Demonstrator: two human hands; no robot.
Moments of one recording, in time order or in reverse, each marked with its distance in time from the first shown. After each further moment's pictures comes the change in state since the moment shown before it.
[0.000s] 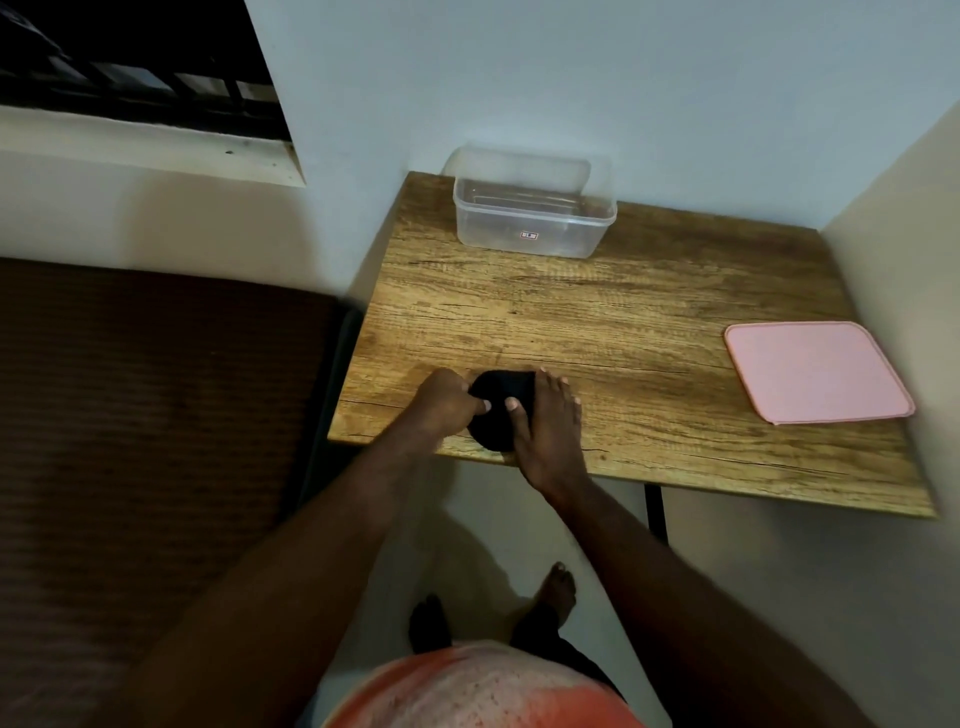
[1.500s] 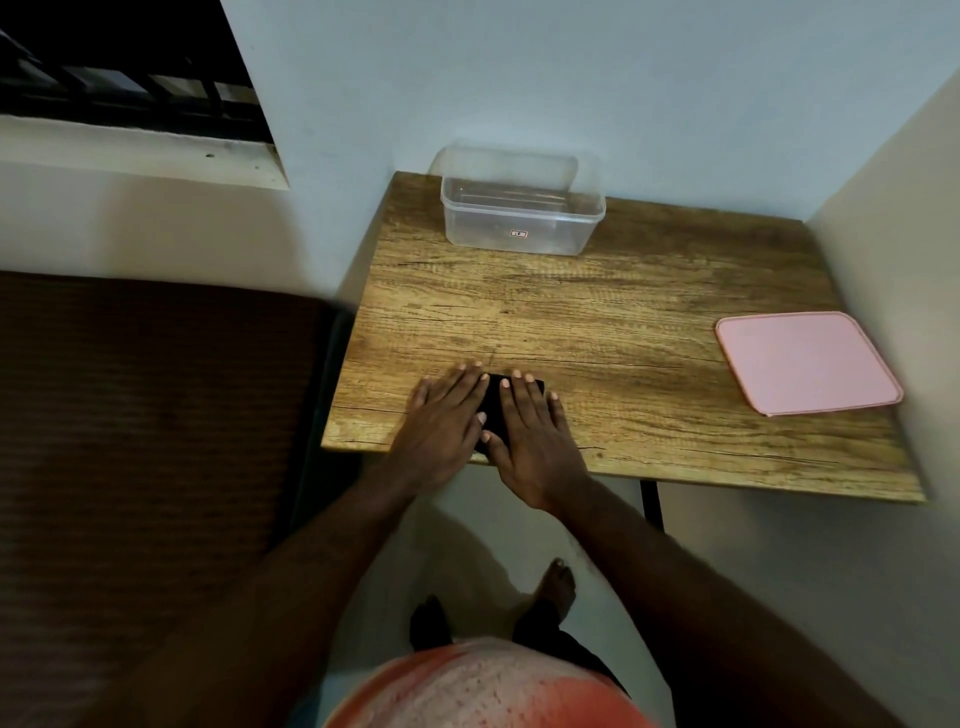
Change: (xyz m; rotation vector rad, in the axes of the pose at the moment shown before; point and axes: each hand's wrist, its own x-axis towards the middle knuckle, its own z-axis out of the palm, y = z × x) left_hand 0.006 -0.056 0.008 0.880 0.039 0.665; right_hand -0.006 0.010 0.002 -0.457 -0.239 -0.249
